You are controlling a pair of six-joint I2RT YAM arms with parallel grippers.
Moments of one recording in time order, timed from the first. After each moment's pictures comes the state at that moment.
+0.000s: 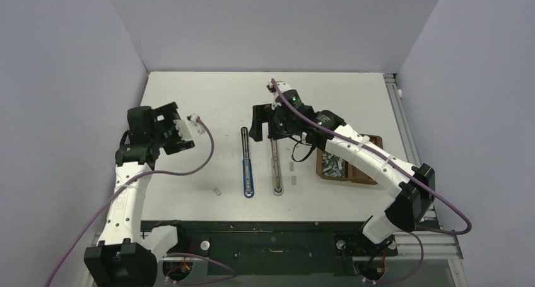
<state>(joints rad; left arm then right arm) 0.01 1.02 0.96 -0.62 0.33 1.39 0.77 1.54 1.48 -0.59 -0.04 0.51</state>
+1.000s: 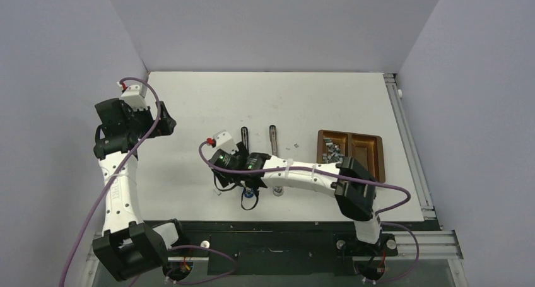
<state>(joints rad) 0.34 1.13 1.10 -0.57 0.42 0.03 1.21 1.90 1.56 -0.58 0.50 0.46</state>
